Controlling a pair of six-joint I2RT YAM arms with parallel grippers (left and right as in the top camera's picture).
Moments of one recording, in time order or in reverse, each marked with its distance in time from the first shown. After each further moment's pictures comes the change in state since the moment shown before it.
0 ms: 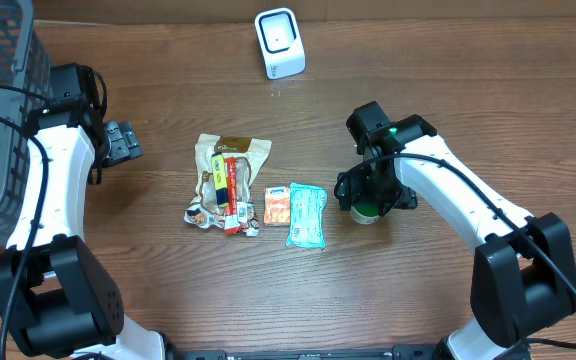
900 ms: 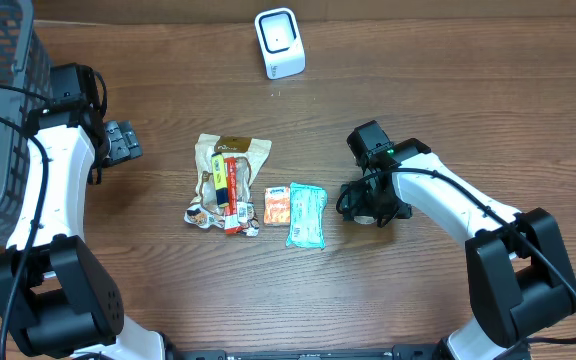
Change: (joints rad) left arm 0.000 0.000 0.000 0.000 0.000 0.000; right arm 0.000 0.000 -0.181 0.219 0.026 -0.011
